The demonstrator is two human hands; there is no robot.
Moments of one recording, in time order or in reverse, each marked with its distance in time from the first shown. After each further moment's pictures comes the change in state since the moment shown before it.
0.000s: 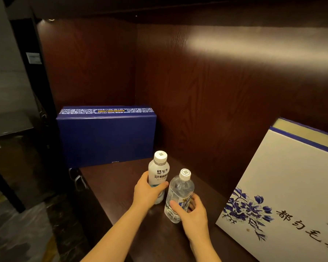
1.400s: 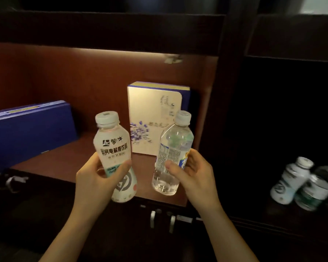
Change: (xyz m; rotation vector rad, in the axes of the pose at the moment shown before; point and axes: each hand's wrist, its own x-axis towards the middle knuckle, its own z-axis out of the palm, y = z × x) left_hand -0.389 0.116 -0.106 -0.135 -0.357 0.657; right_hand -0.430 -0.140 -0.176 0.041 0.350 -0.441
